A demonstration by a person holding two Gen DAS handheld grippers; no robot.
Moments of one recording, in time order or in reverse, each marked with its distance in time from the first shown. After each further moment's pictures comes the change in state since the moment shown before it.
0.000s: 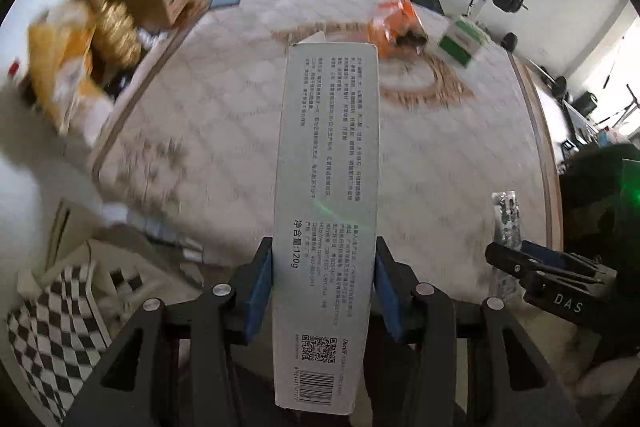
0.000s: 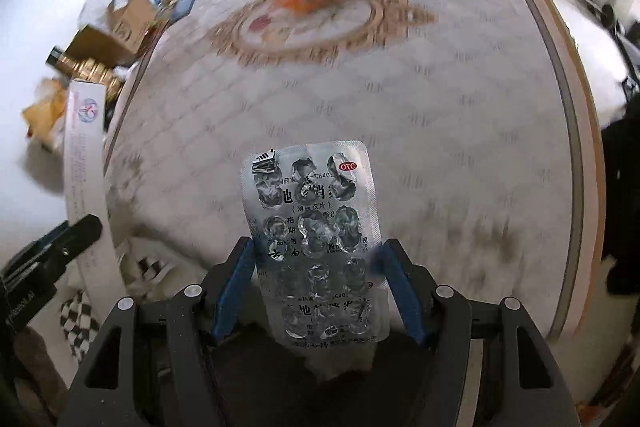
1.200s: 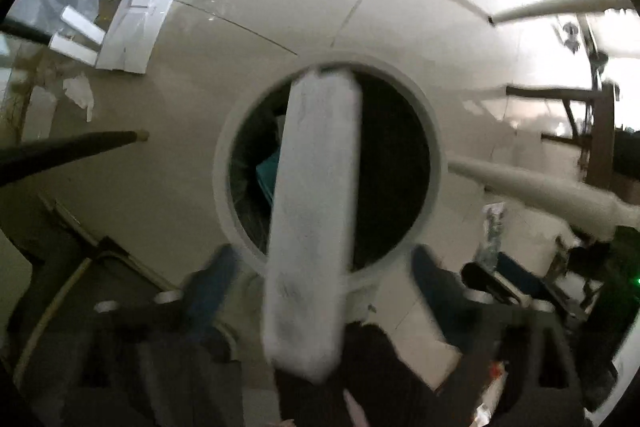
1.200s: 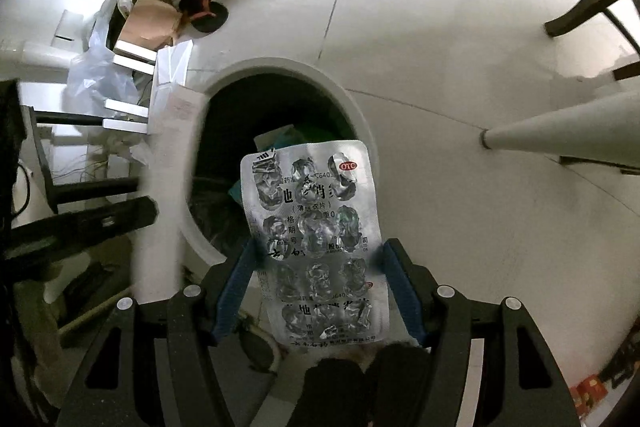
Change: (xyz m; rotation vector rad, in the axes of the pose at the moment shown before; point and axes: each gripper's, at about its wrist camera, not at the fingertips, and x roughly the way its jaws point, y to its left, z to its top) left arm 0.459 0.081 -0.213 -0.256 0.516 -0.181; right arm 0.466 -0.110 -0.188 0.005 0.313 -0.069
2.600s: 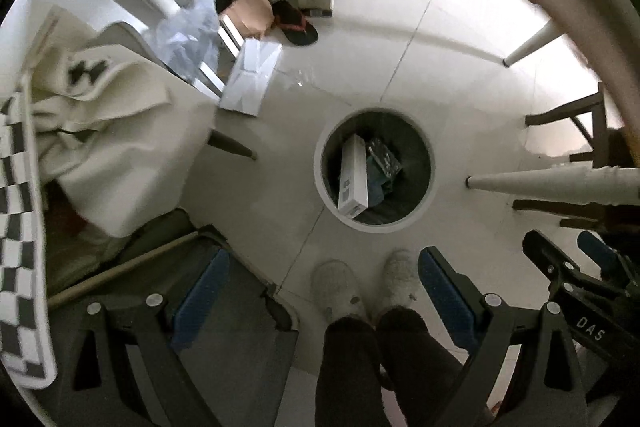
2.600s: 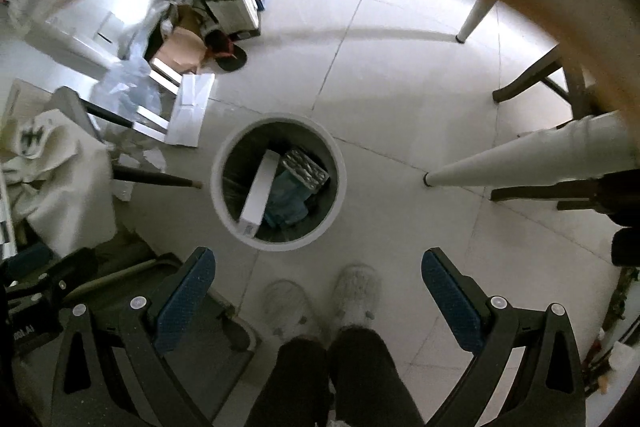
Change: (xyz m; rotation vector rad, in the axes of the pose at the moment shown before) left arm -0.216 -0.056 -0.149 0.001 -0.255 0.303; right arm -0.240 0.057 -0.079 -0.113 -0.178 -0.155
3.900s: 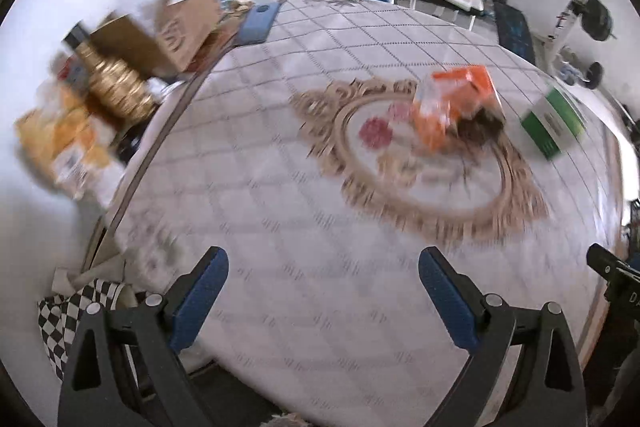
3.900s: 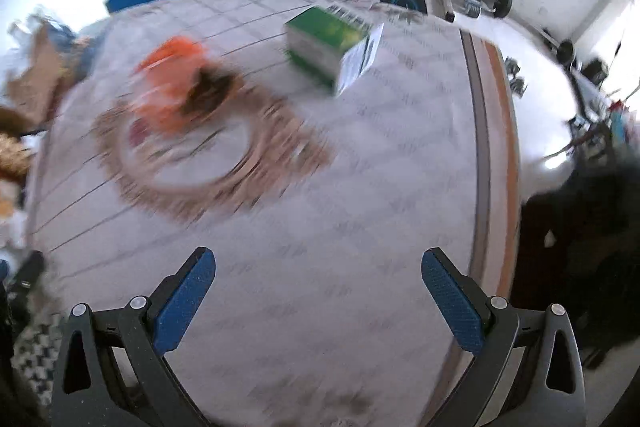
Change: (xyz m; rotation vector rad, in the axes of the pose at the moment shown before) left arm -0.237 -0.173 0.350 -0.013 -0.295 0.146; right arm -0.227 -0.174 0.446 0.086 -0.104 -0.127
